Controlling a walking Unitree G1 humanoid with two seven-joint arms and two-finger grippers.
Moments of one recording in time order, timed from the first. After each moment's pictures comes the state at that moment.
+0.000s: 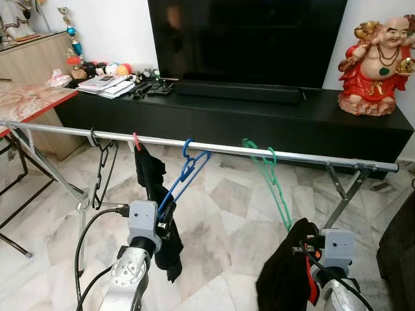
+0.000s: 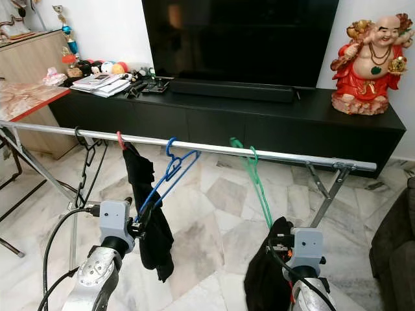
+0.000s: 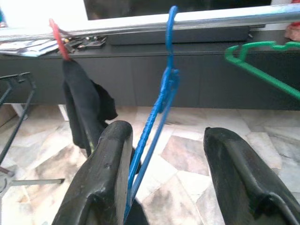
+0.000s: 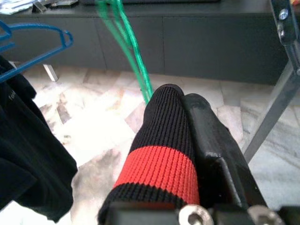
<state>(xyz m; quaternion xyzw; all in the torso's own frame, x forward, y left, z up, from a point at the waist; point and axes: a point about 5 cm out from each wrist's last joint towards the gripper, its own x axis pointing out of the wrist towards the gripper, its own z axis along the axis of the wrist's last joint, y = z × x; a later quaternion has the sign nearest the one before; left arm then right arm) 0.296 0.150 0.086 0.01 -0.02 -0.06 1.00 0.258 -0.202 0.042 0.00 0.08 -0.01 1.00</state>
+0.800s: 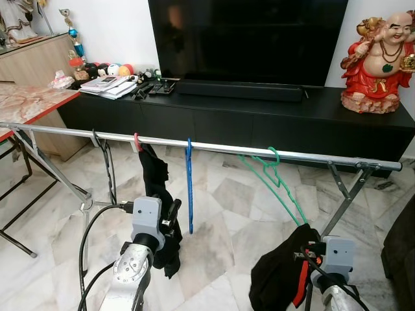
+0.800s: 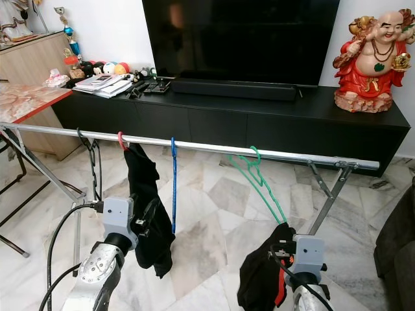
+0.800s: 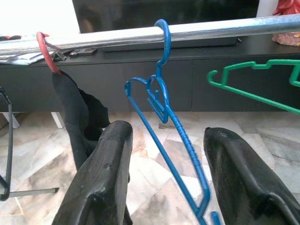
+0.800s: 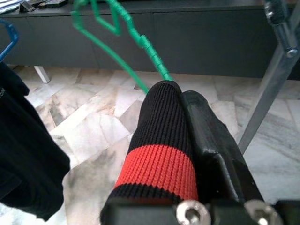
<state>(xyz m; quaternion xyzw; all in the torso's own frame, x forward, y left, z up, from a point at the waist) 0.298 0.145 0.093 0.01 -0.03 -0.08 1.00 0.255 -0.210 0.031 0.00 0.07 -0.03 1.00</state>
